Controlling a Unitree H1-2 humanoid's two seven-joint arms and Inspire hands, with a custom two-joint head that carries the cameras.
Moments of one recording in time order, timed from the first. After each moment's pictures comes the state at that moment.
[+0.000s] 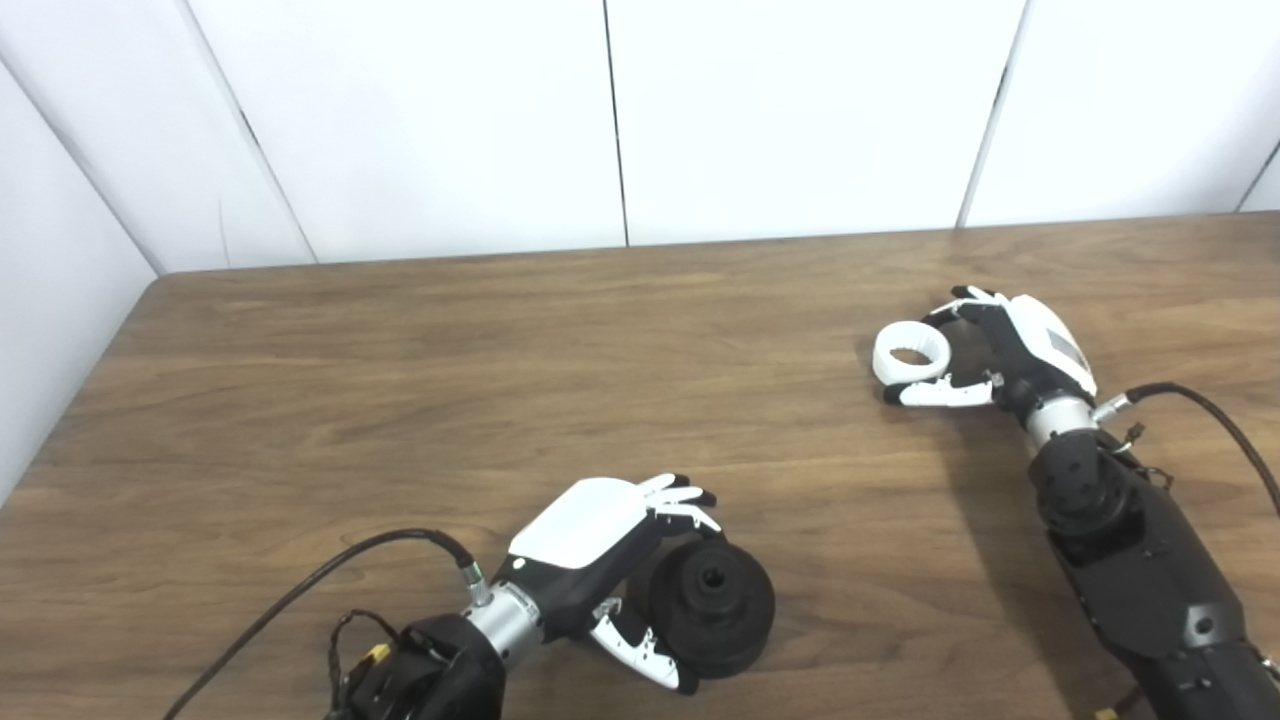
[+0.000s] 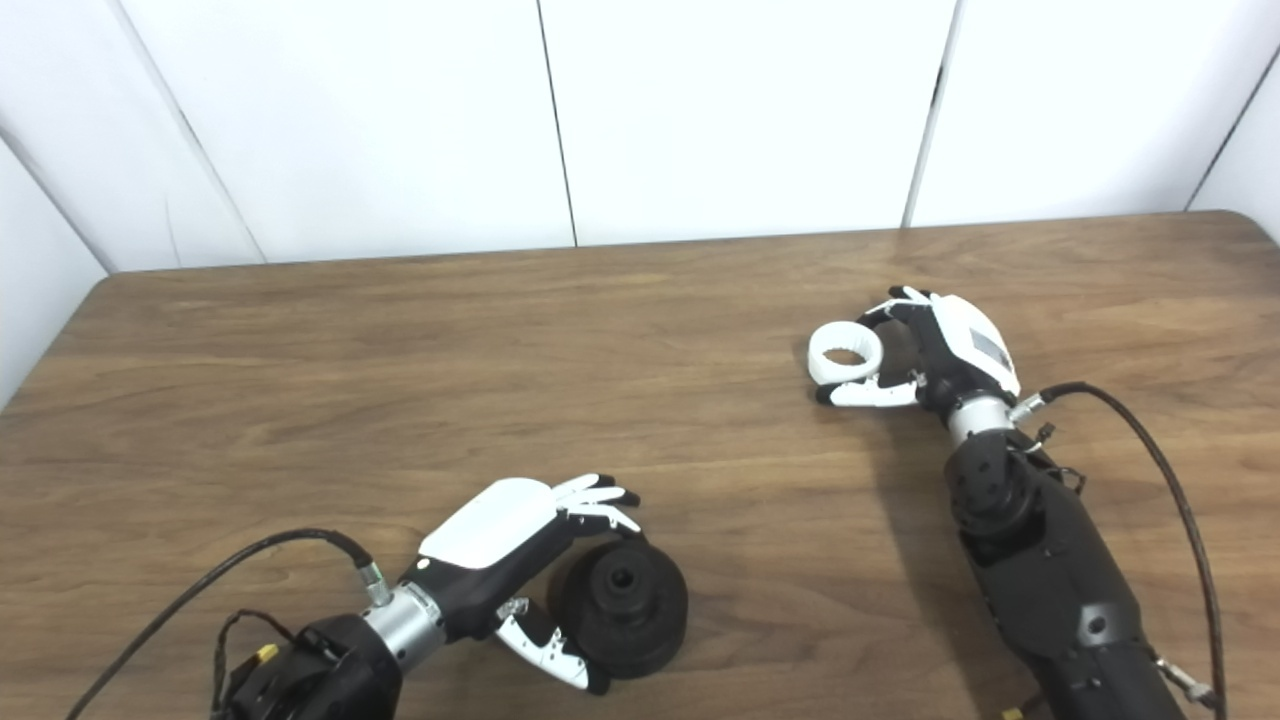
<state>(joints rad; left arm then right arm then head) -0.05 0.26 -0.41 -0.45 0.79 0.16 -0.57 -0.40 -0.36 0.15 0.25 -0.56 0.27 -0.03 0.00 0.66</state>
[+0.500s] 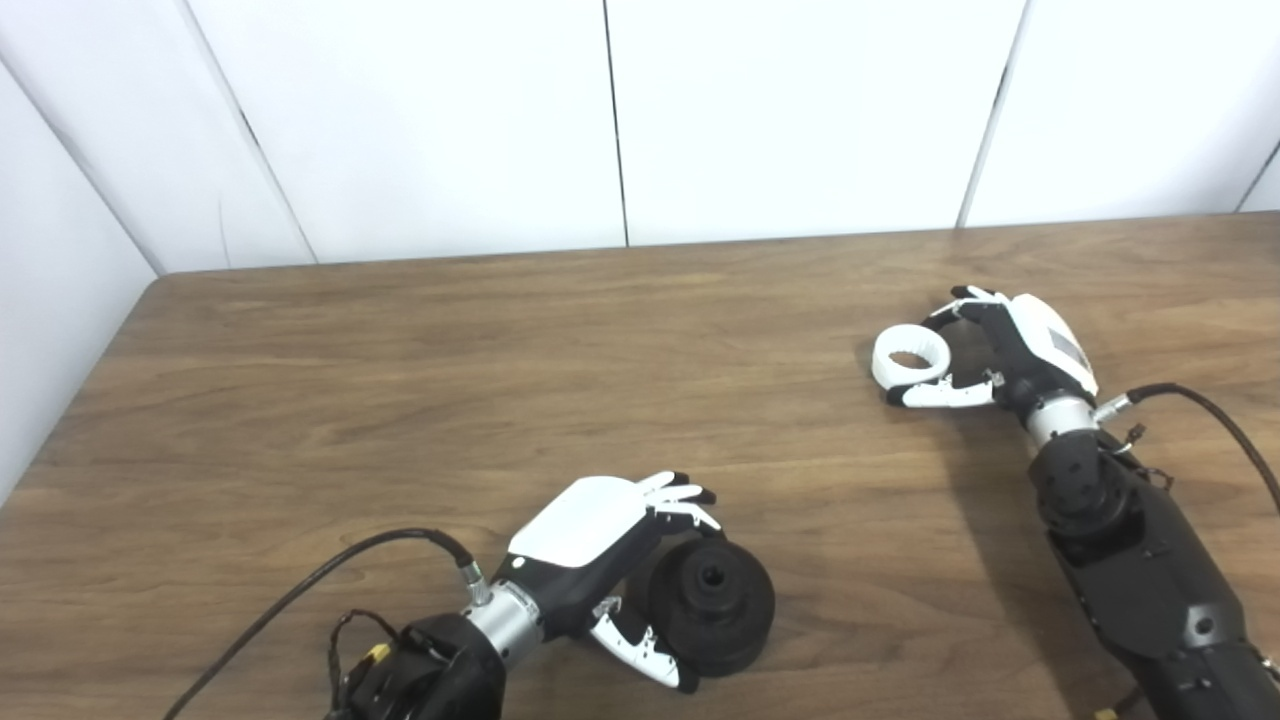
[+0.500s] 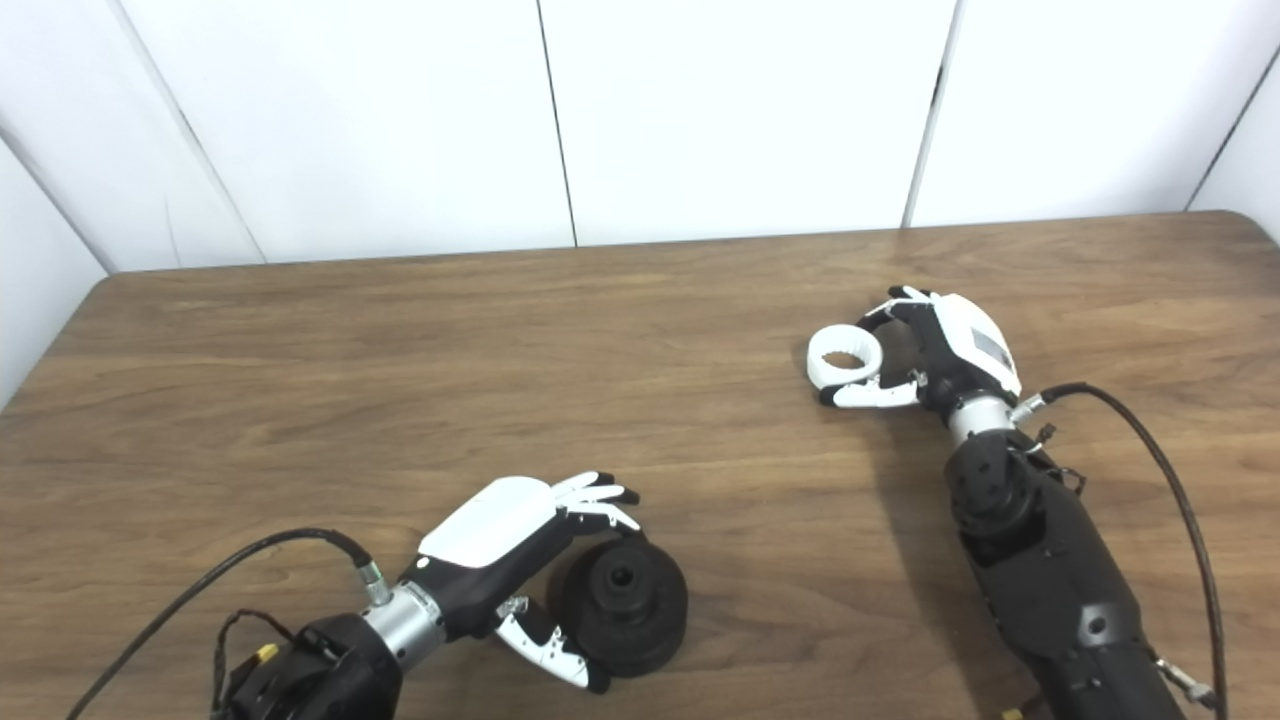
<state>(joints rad) -0.05 0.26 -0.41 -0.45 0.79 0.16 -0.57 -0.40 -0.36 0.15 0.25 -0.55 0.26 -0.04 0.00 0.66</state>
